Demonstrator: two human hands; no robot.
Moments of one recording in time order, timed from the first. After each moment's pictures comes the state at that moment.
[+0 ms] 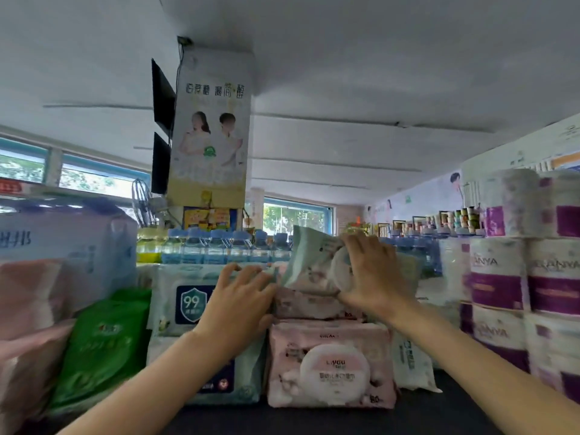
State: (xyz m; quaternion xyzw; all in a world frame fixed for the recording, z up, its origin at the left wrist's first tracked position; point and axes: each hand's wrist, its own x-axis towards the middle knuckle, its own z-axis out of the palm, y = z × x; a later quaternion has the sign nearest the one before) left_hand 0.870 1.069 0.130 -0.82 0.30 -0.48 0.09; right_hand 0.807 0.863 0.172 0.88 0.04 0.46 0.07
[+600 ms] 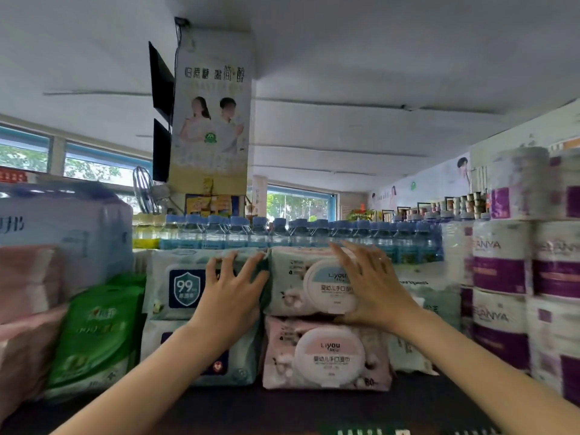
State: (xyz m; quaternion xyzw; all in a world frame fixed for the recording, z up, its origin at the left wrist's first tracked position) left_hand 0.882 1.063 0.119 -0.86 0.21 -0.46 0.12; right_hand 0.836 0.826 0.131 0.93 0.06 0.35 0.10
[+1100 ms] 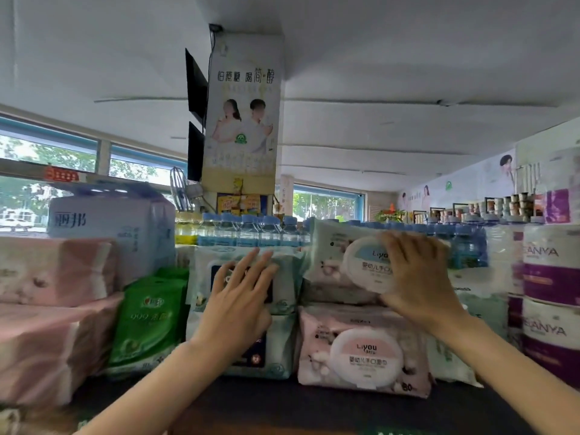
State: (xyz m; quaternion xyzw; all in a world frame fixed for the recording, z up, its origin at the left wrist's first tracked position) left_hand 0.879 1.102 0.100 -0.82 0.25 -0.52 0.01; right_hand 0.835 0.833 0.142 0.78 0.08 0.61 0.13
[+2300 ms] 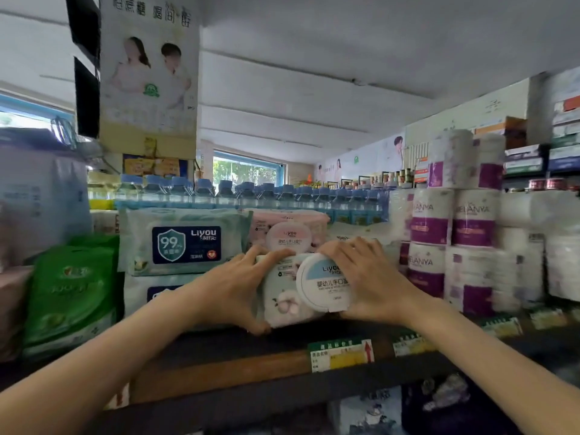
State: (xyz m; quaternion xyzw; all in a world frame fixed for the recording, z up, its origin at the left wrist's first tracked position) left_hand 0.856 1.079 0.103 -0.82 0.54 -0.21 -0.05; right_hand 0.748 0.856 0.101 0.89 0.12 0.39 0.20
